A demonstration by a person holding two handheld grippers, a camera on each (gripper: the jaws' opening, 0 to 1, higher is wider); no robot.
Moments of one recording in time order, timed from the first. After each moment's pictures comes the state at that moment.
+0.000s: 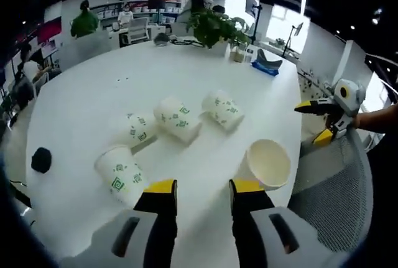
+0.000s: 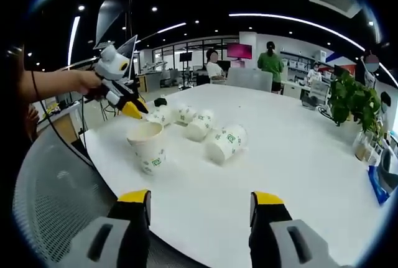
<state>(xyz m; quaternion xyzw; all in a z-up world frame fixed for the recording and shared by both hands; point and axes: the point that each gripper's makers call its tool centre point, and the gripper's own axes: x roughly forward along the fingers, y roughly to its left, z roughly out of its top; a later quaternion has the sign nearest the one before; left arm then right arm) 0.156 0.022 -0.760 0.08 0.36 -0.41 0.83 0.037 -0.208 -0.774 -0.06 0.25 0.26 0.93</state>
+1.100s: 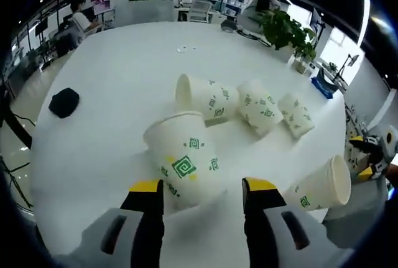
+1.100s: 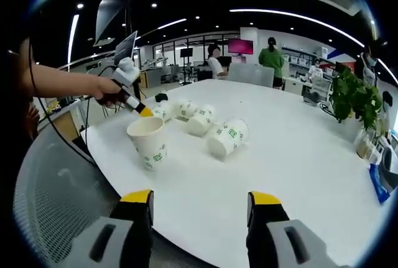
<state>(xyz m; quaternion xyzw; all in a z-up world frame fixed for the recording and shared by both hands) 0.206 0.065 -0.816 0.00 0.43 -0.26 0.87 0.034 -0.206 -0.778 -0.06 0.27 0.26 0.93</state>
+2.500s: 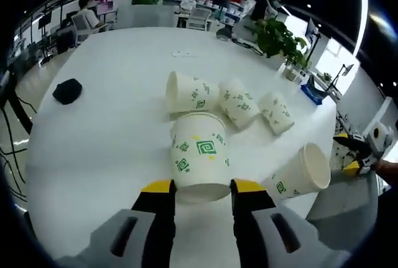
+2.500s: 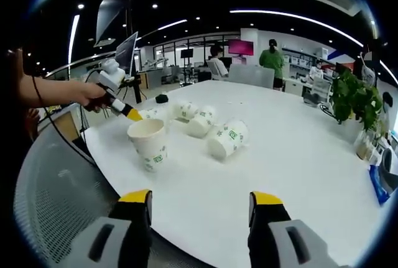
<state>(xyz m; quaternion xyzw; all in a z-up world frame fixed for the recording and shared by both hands) 0.161 0.069 -0.798 -0.03 0.40 -0.27 0.87 0.035 -0.206 -0.776 -0.06 0.27 0.26 0.93</state>
